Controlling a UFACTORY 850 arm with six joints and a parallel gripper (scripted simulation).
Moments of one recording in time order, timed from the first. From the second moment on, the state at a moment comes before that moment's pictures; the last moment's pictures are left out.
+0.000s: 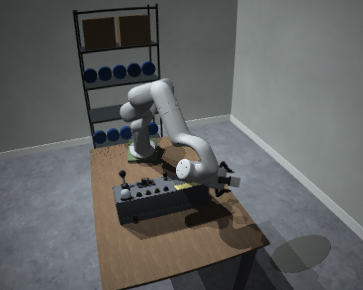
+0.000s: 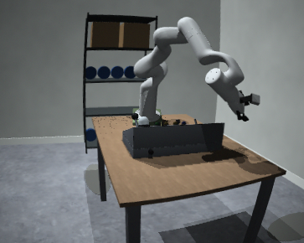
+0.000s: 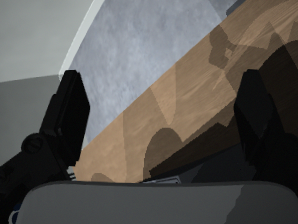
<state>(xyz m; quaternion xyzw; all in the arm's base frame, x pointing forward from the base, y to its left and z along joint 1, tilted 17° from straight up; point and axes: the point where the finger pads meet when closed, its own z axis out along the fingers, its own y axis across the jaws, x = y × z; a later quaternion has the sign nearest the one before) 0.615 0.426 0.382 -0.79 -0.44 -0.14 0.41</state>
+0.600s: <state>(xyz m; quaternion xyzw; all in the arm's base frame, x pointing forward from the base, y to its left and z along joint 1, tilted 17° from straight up) 0.480 0.558 0.347 -0.86 -0.35 -0.18 0.33</state>
